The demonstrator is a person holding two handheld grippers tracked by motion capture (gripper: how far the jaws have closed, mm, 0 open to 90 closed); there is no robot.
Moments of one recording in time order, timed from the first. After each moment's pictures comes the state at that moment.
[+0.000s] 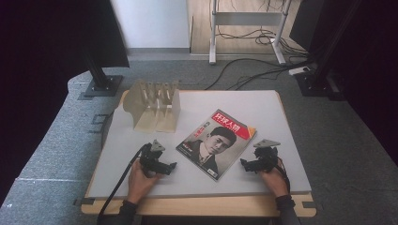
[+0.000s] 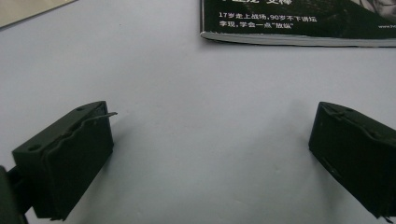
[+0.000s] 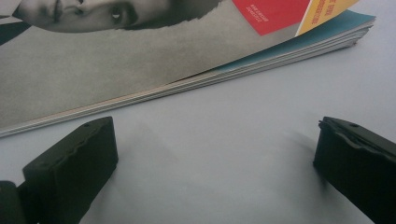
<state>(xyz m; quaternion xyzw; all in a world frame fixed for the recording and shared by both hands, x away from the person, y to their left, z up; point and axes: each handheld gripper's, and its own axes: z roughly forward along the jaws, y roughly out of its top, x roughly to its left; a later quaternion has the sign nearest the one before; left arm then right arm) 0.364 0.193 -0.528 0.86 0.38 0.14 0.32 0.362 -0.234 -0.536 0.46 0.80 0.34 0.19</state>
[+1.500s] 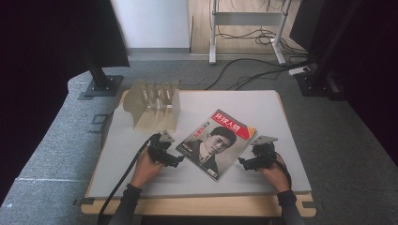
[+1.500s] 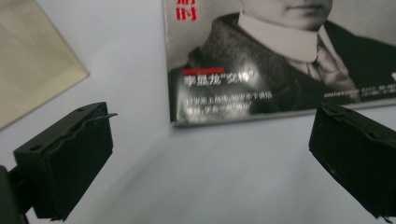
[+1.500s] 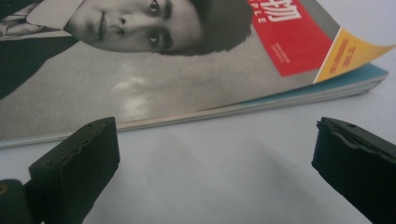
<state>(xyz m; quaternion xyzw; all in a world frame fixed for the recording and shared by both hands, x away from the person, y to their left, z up) 0.389 0.160 -0.494 0.88 0.32 0.13 0.34 0.368 -0.226 -0.515 0.40 0.83 0.34 0.18</state>
